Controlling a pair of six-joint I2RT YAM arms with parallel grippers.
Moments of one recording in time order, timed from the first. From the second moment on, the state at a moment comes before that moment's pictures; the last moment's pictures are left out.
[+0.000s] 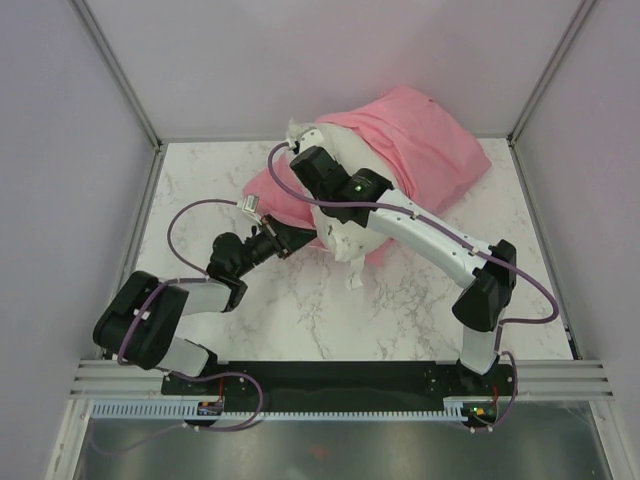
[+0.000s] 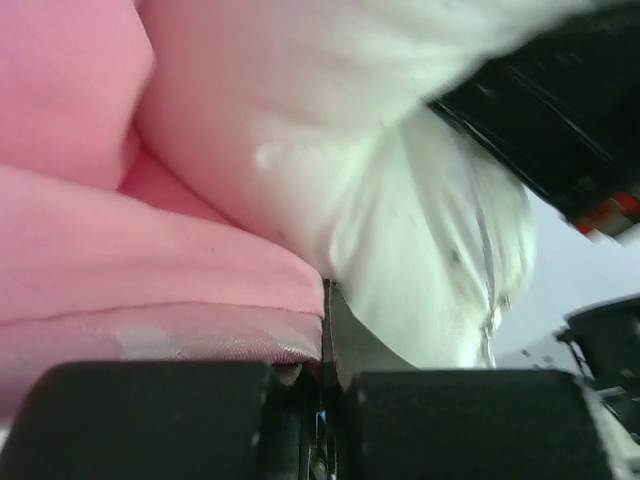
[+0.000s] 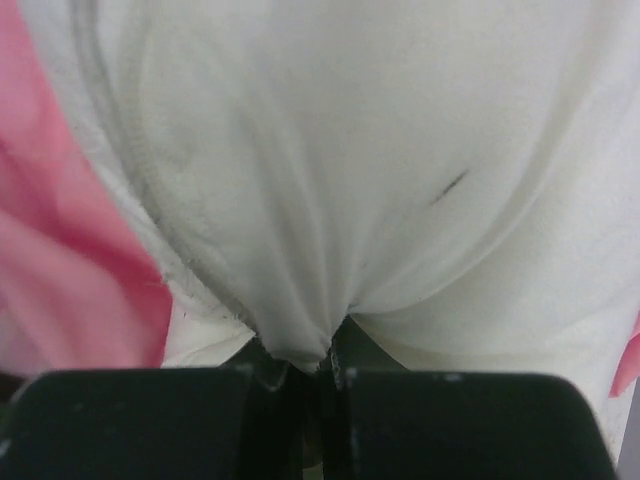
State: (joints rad) left arm -0.44 1.51 0.41 1.22 0.49 -1.18; right arm 0.90 1.87 1.94 -0.84 0.61 0.12
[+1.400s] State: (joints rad) left arm -0.25 0.54 0.75 -0.50 0.34 -0.72; right arm 0.68 1.78 1.40 -0.44 0.84 0.45
